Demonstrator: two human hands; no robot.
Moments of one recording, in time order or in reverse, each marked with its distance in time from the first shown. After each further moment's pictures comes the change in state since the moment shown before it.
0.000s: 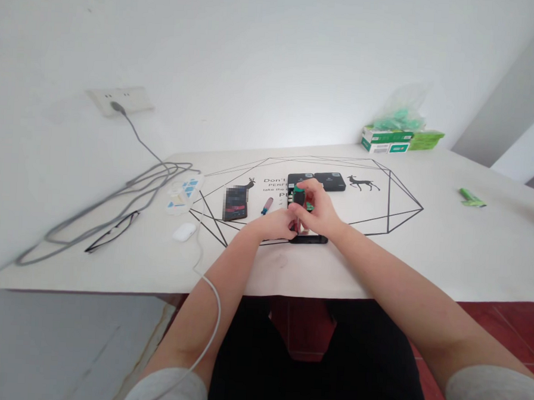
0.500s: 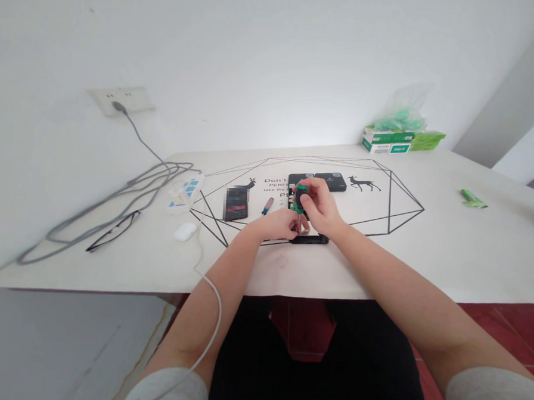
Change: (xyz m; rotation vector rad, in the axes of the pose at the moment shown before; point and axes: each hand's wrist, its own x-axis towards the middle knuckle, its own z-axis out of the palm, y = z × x) left_hand -0.002 0.004 -0.002 -0.061 -0.016 -0.041; right_hand 0.000 -0.008 -0.001 0.070 0.030 0.069
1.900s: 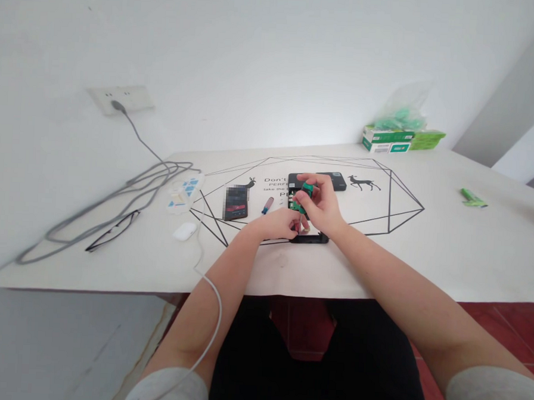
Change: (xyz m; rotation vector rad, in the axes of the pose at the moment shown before) left_hand -0.002 0.001 -0.001 -0.014 0.000 -0.007; right_hand 0.005 -0.003 0.008 0.115 0.121 0.070
